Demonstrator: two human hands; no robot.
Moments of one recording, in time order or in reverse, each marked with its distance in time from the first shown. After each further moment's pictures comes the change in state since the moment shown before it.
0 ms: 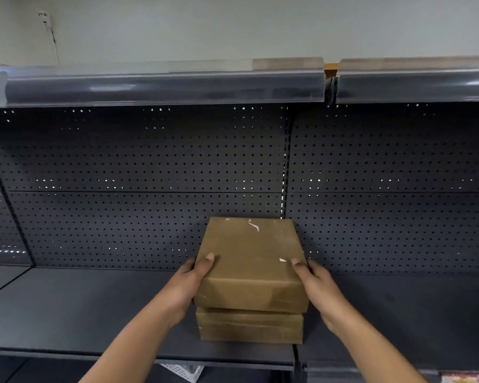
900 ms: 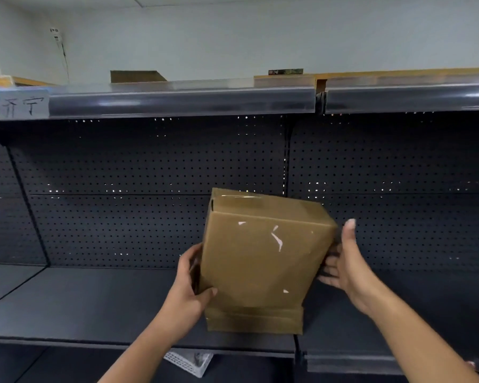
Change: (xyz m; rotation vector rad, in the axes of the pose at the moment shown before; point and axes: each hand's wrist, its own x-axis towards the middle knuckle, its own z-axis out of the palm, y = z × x) left_hand -0.064 -0.019 -0.019 0.309 -0.063 0.516; right_hand -0.050 -0.060 -0.046 0.142 -0.041 0.022
